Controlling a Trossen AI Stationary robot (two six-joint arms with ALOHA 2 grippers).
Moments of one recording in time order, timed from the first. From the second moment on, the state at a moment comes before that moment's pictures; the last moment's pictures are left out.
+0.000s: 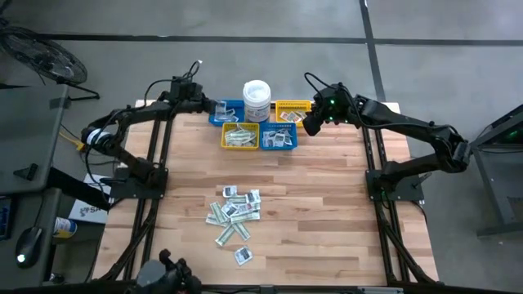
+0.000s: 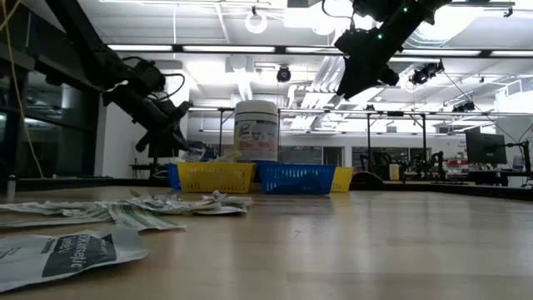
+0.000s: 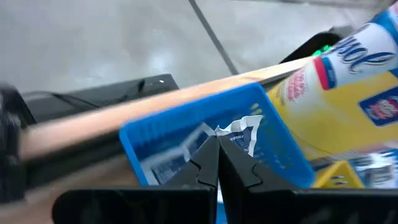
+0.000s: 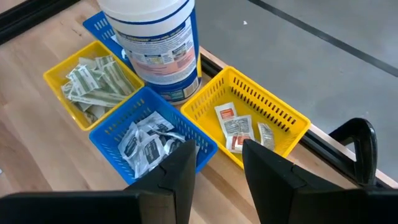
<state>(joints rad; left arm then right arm) 1.09 1.49 0.71 0.18 0.36 -0.32 -0.54 1.27 1.06 -0.50 0.13 0.24</state>
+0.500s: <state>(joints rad) 0.97 1.55 0.81 0.08 0.22 -0.14 -0.54 1.27 1.06 -0.50 0.15 0.22</state>
